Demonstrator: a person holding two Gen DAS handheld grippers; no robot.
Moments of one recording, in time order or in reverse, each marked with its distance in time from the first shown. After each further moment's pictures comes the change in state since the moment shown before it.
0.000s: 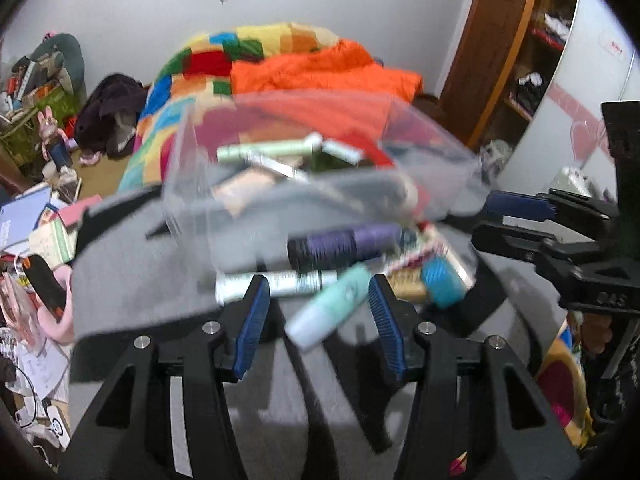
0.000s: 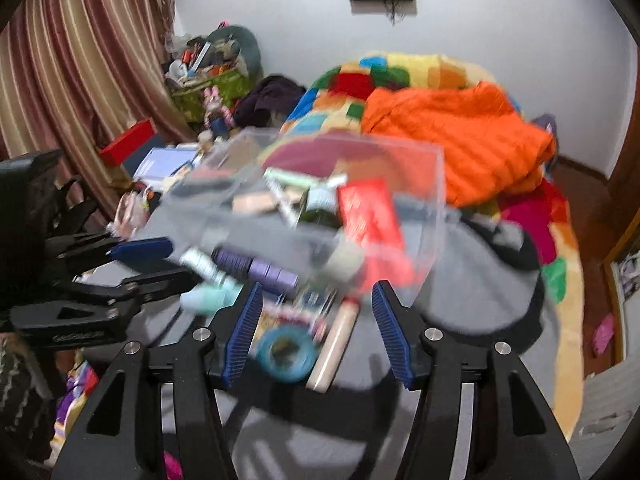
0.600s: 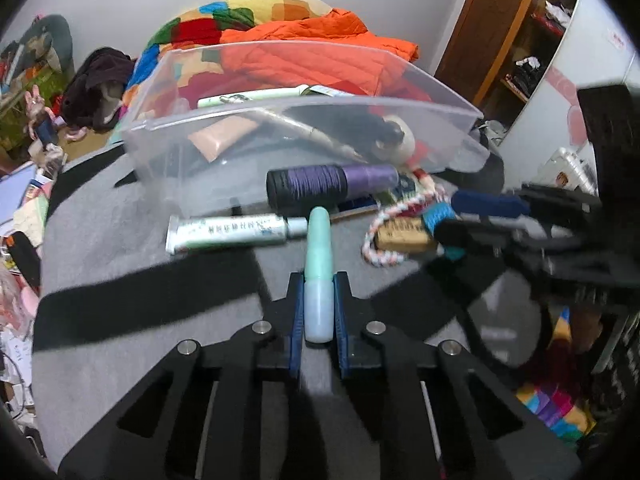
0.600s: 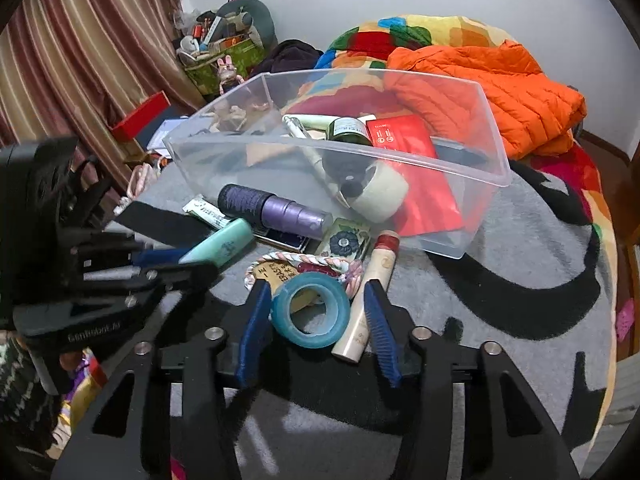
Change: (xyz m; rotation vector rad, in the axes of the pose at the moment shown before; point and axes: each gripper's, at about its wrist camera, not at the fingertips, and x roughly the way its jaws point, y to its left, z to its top) left arm 0.017 -0.009 -0.028 0.002 0.064 -0.027; right arm 0.036 -0.001 -0.019 0.013 0.072 0.080
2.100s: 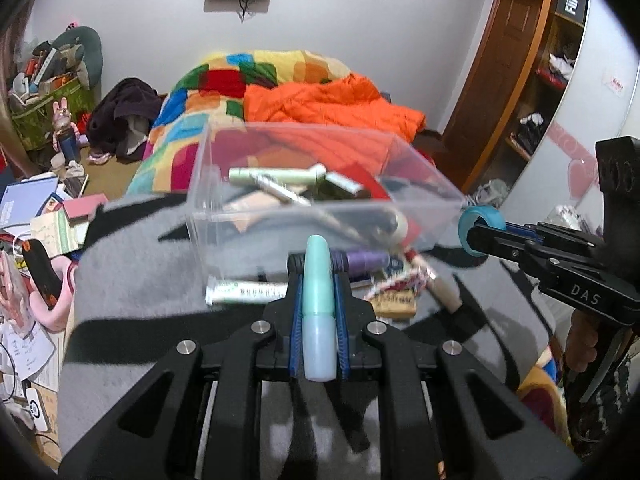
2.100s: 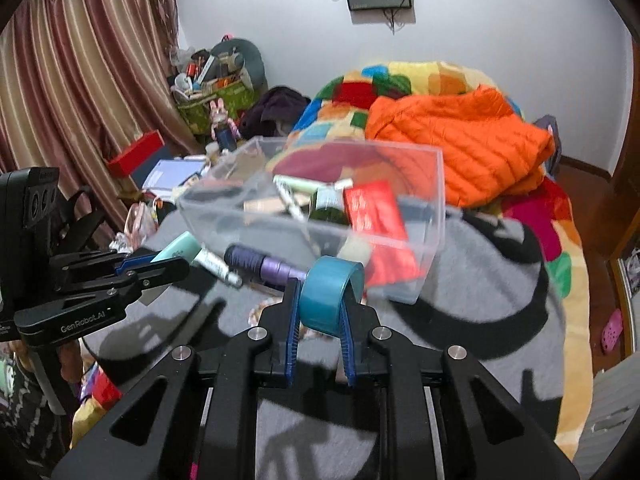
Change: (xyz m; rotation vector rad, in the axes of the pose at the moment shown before) left arm -0.052 0.008 0.024 -0.090 -0.211 0.009; right arm -0.054 0.001 0.023 0.002 -0.179 -0.080
